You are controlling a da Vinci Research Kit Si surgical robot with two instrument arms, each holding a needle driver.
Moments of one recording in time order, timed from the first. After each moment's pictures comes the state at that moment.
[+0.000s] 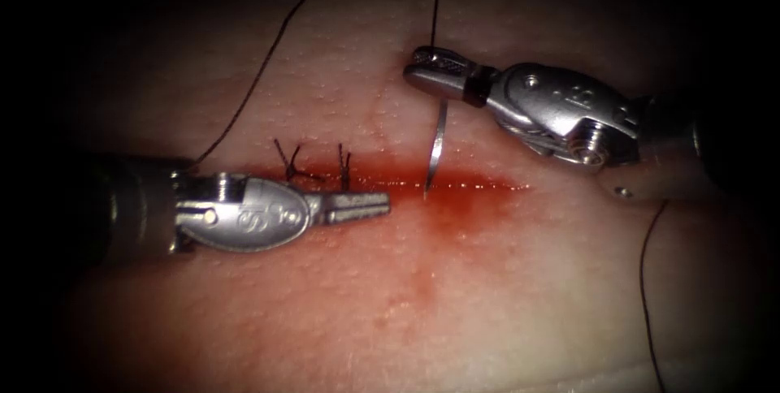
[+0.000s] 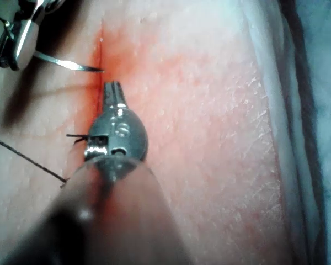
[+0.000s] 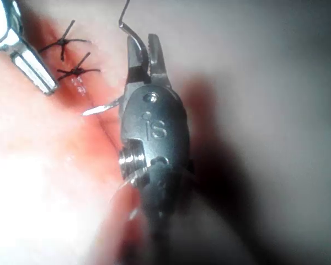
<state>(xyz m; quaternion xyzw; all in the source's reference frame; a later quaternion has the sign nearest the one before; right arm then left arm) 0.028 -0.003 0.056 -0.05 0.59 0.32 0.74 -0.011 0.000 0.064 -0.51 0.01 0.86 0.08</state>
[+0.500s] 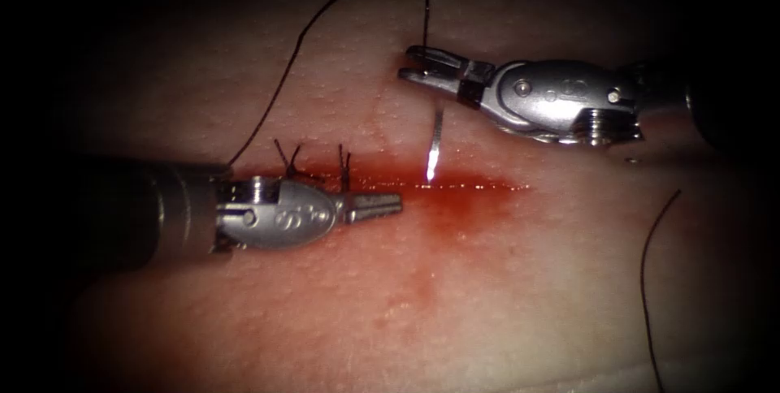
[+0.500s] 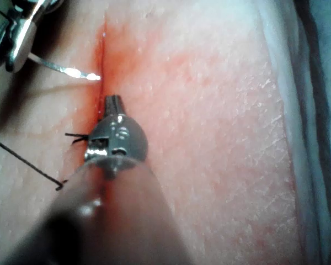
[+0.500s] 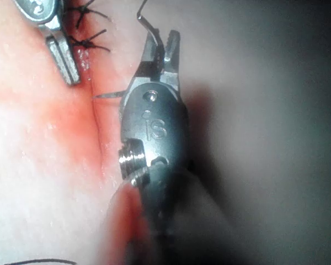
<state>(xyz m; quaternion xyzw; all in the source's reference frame) 0.028 -0.003 0.057 -0.09 0.61 0.26 0.74 -0.013 0.000 0.069 -0.46 0.01 0.88 0.09</state>
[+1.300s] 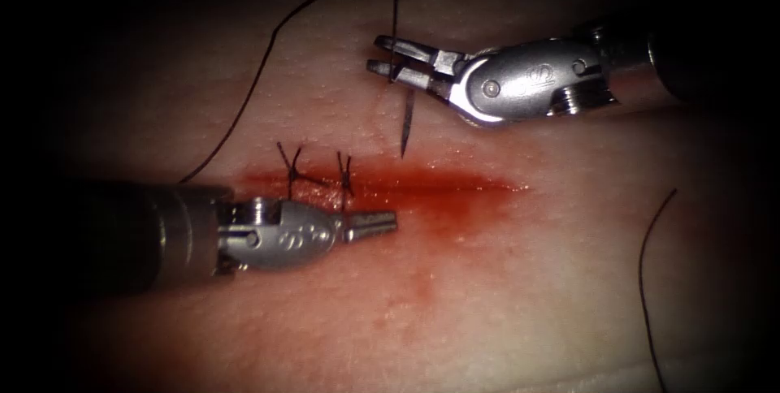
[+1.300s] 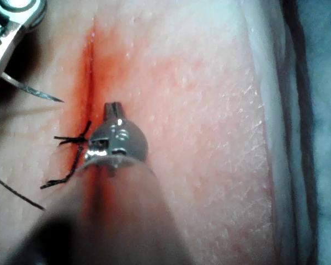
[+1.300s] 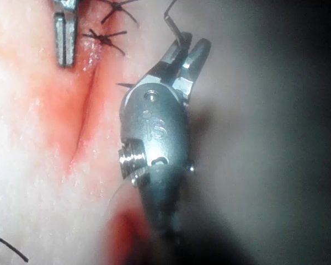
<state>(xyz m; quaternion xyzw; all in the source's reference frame) 0.031 -0.003 0.058 -0.15 0.63 0.17 0.74 -0.012 -0.002 0.068 -0.44 0.00 0.89 0.09</state>
